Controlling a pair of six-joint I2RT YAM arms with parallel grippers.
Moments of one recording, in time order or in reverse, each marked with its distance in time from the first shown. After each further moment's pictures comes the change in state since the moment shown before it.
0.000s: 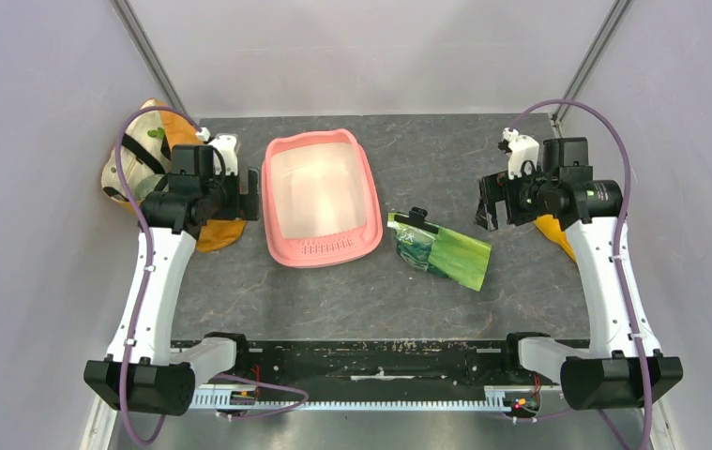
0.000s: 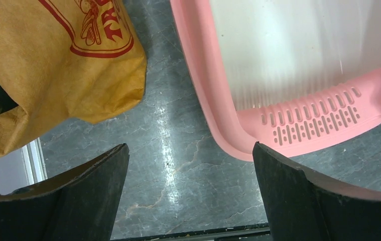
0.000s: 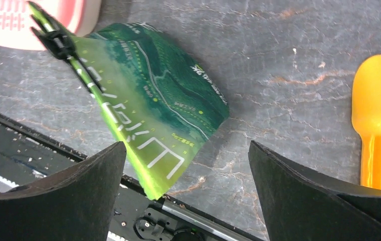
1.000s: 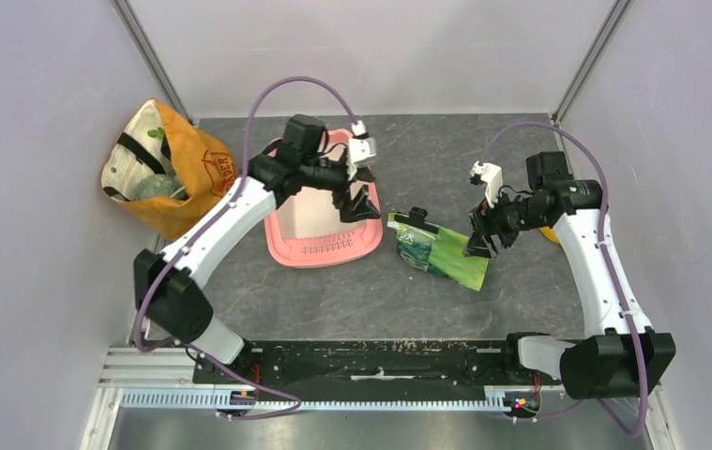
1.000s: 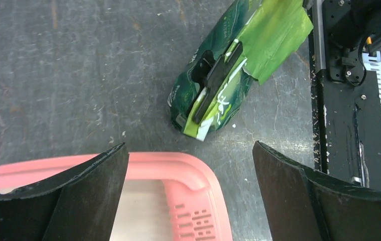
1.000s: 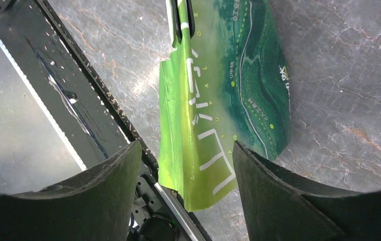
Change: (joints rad) left arm -0.447 0.395 0.150 0.411 0.796 0.500; right arm 0.001 0.053 -0.089 -0.146 -0.381 -0.479
